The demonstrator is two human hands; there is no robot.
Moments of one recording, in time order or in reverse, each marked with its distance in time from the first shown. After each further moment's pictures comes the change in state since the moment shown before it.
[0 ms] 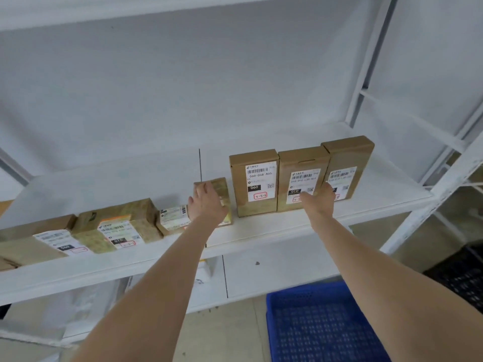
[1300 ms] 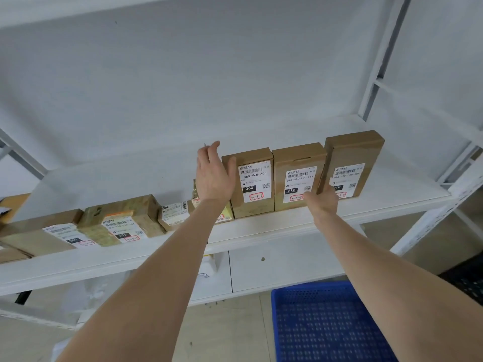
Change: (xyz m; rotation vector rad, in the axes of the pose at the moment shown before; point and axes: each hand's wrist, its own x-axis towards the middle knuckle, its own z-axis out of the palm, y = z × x) left_hand 0.005 0.043 -0.031 -0.440 0.451 0.163; right_hand 0.021 0.010 0.004 -0.013 -0.035 0.039
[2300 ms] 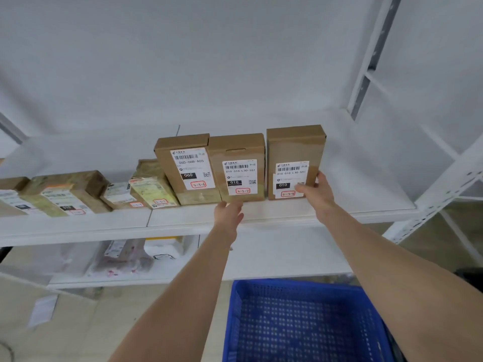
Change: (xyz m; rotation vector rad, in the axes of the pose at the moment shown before) left_hand -0.101 0.082 0.163 -0.965 -0.191 -1.140; right_hand 0.110 0.030 -0.106 0.106 -0.364 -0.102
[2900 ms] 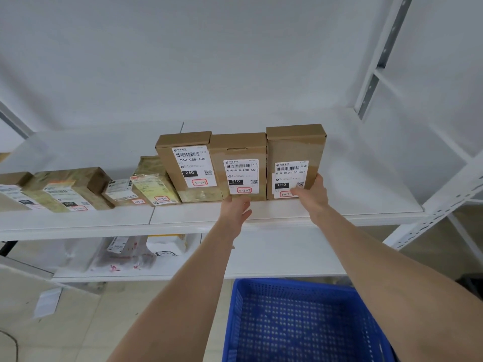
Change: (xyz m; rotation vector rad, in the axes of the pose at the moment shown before) left_hand 0.015 0.002 0.006 -0.018 -0.098 0.031; right_hand 0.009 0.009 0.022 -0.084 0.020 0.018
